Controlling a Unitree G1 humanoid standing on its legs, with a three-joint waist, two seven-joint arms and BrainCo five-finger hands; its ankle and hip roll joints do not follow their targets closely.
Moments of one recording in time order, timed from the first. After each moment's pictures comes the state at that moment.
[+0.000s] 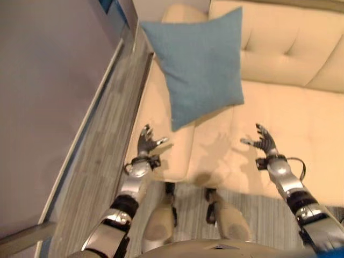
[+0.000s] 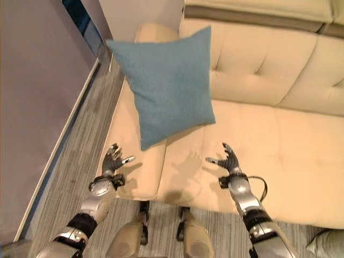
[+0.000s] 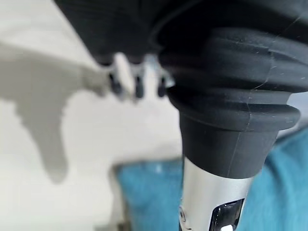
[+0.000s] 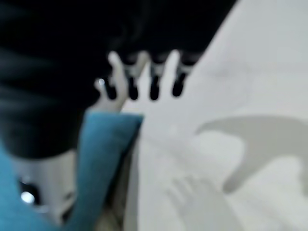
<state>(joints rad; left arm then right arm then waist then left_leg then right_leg) -0.40 0.19 -0.28 0.65 -0.46 -0.20 0.33 -0.44 -0.45 0.29 0.77 0.17 -0.15 -0.24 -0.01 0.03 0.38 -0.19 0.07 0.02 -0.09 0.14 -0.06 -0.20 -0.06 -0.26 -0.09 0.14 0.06</state>
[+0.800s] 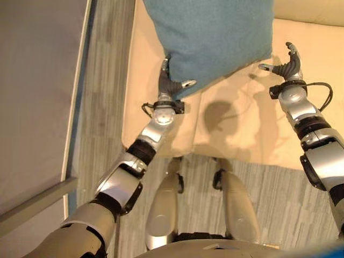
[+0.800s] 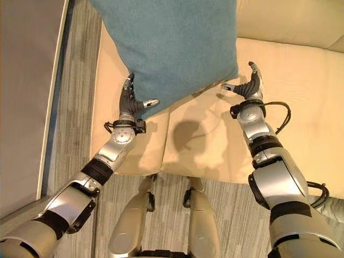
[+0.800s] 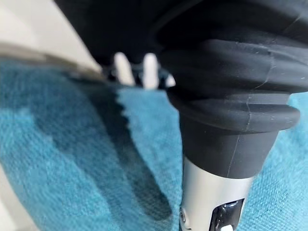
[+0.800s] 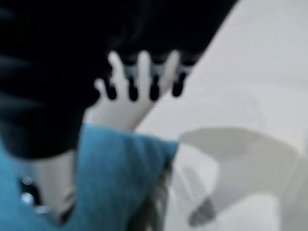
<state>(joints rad) -0.83 0.22 -0.44 0.60 -0.37 -0.21 0.50 -1.10 -0.58 0.45 1.16 0.21 -0.15 -0.39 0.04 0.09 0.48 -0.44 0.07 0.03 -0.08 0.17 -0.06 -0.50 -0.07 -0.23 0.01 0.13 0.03</state>
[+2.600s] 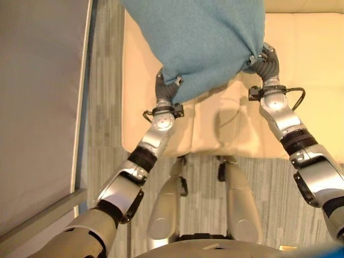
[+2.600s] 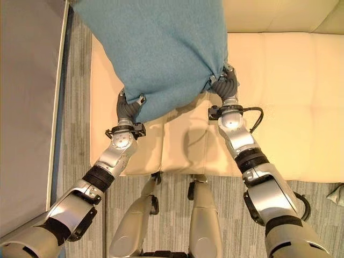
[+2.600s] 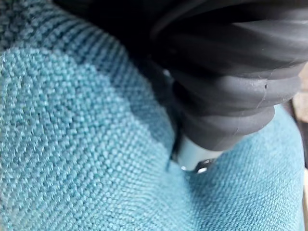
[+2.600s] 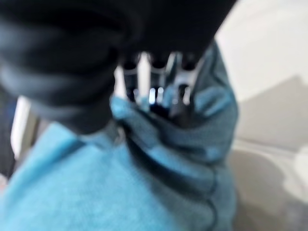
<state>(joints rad) -0.71 0.17 -0.41 0.57 -0.46 -0.22 0.53 -0.81 -0.51 0.39 0.63 0.33 -0.18 -0.40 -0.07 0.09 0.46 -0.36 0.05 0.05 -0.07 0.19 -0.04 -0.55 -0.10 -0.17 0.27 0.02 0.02</state>
